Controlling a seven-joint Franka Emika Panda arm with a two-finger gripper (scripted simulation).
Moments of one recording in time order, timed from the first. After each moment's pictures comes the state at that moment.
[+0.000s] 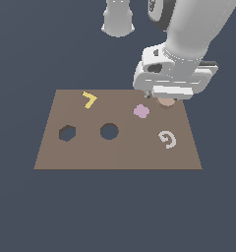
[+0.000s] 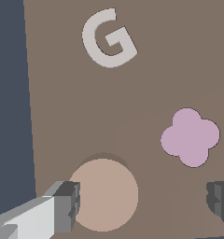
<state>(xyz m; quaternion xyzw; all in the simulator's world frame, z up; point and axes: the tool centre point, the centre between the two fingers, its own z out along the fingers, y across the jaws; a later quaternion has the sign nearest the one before) -0.074 0.145 0.072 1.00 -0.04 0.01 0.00</state>
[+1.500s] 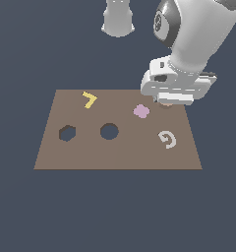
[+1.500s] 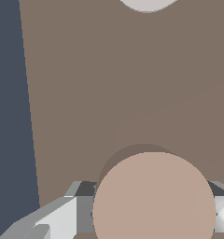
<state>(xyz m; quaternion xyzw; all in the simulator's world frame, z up) -0.089 0.175 0.031 1.00 -0.05 0.00 0.00</state>
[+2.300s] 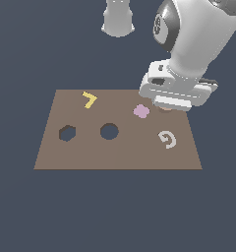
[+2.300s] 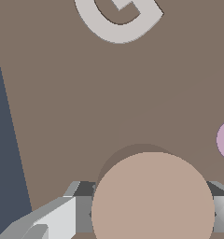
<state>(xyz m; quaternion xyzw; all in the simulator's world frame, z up) -0.070 0.169 0.031 0.99 -0.11 0.00 0.00</state>
